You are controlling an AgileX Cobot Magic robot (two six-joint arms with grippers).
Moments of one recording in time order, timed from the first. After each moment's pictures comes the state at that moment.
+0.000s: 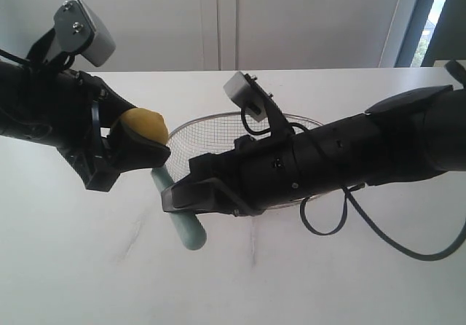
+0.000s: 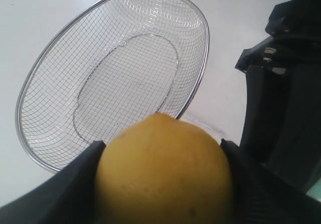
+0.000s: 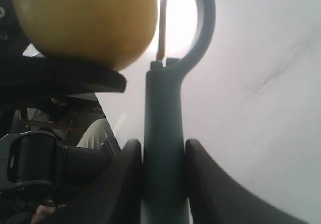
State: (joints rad) left arm -0.43 1.27 -0.89 -0.94 0.67 1.32; right arm 0.53 1.61 -0.85 1.54 0.87 -1.10
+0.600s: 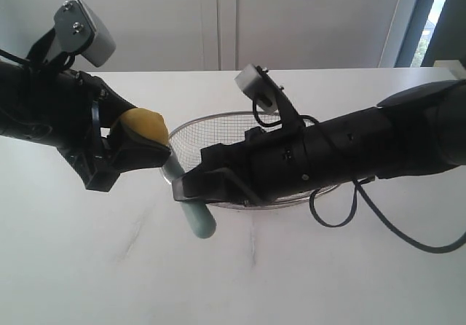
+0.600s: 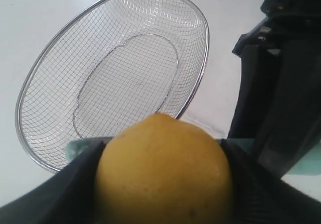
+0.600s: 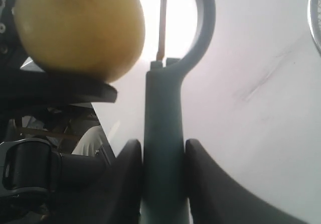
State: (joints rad) left arm -0.43 1.27 -0.89 -0.94 0.67 1.32; right arm 0.49 1.59 -0.85 1.53 0.87 -1.10
